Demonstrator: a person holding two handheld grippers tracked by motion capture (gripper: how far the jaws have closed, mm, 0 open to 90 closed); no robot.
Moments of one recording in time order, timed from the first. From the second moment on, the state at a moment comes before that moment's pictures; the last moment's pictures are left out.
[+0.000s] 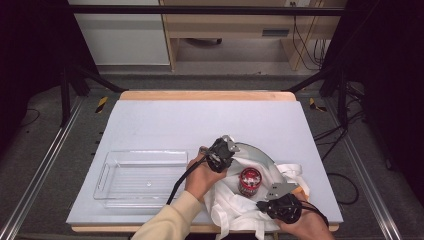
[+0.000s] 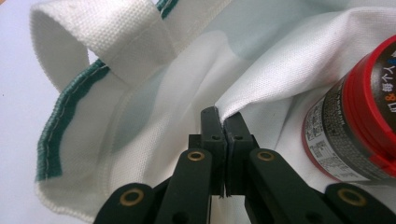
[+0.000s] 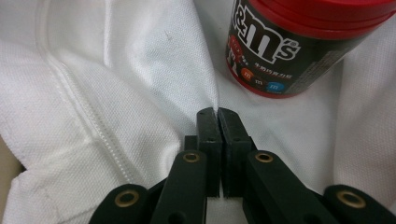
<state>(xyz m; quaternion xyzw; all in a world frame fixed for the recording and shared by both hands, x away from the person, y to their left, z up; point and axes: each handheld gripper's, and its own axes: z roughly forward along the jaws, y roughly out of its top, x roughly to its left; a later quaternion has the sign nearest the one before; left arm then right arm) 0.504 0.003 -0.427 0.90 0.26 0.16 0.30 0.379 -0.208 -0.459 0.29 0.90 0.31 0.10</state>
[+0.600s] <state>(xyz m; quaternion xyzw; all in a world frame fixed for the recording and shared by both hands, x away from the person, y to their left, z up) 0.477 0.021 -0.404 0.89 0.24 0.18 0.34 0.380 -0.215 -0.443 0.32 0.88 0.33 0.12</state>
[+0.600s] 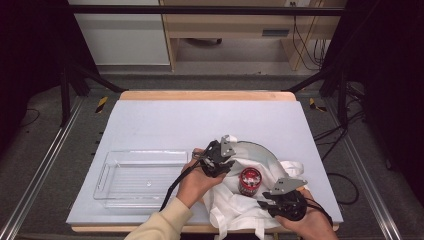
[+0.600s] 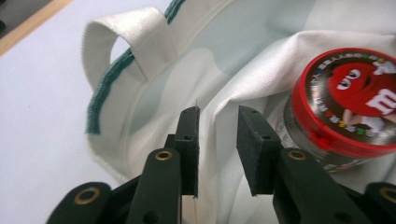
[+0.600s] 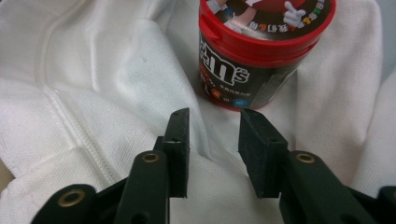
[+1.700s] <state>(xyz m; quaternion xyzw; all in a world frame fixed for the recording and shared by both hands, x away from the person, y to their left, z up) 0.433 0.117 -0.369 0.85 0.29 0.19 0.40 0.389 -0.205 -0.398 0.36 0.86 0.33 0.14</state>
